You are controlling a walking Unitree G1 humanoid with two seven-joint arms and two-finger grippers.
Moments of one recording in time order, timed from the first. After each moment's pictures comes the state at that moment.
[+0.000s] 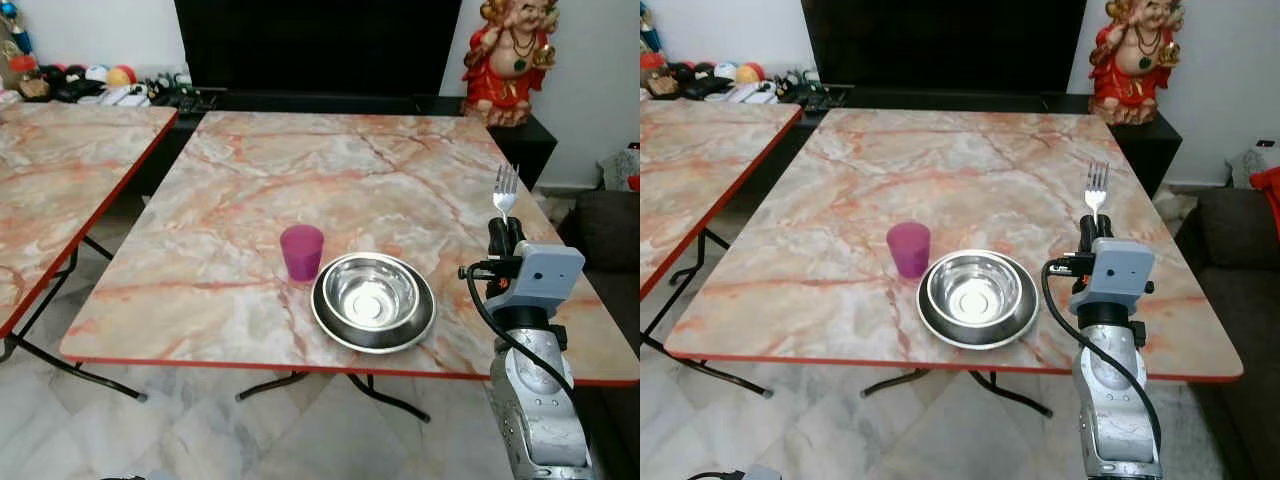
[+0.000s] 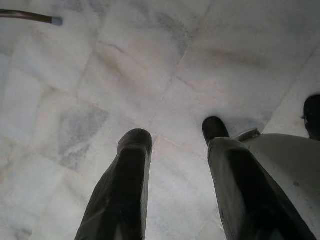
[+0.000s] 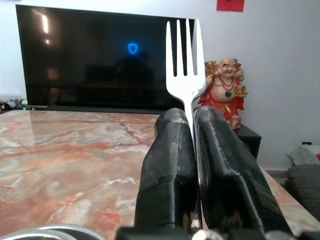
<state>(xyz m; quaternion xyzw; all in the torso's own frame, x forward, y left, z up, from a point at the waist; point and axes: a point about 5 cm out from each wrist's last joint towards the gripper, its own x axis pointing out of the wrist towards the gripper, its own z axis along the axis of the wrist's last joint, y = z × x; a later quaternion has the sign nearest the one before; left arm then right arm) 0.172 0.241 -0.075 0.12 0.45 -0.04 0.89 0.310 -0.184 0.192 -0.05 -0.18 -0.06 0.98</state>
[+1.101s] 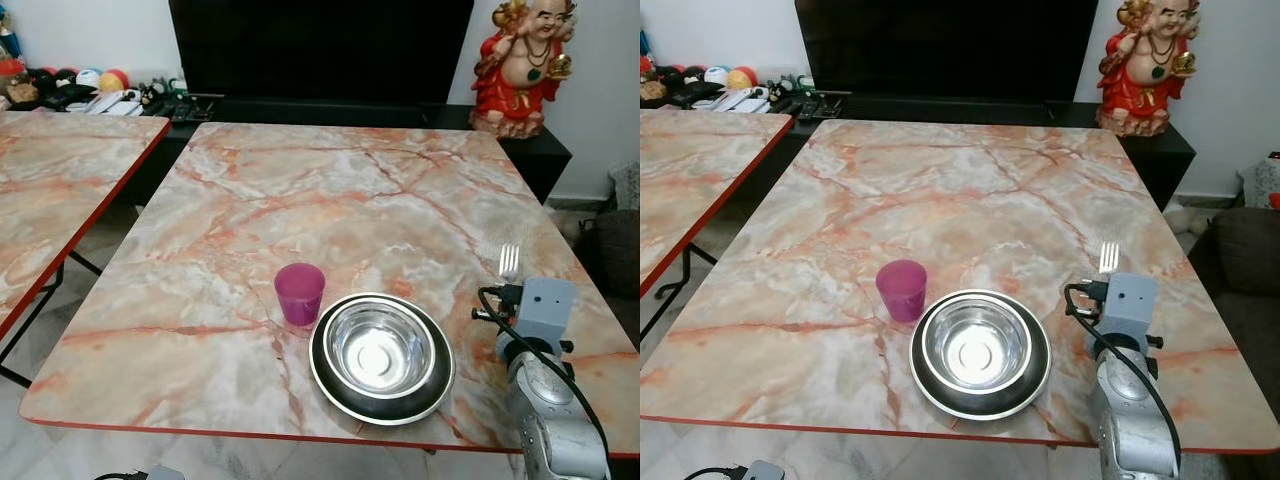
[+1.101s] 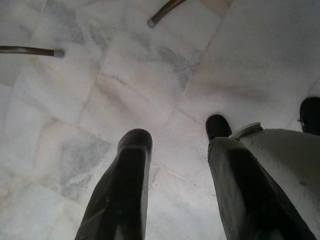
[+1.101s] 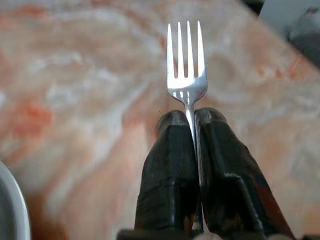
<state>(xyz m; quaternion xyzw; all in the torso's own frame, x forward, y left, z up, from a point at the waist) 0.176 0.238 -0.074 0.12 0.43 -0.05 0.89 0.303 -0.222 0.128 -0.03 0.11 -0.11 0.99</state>
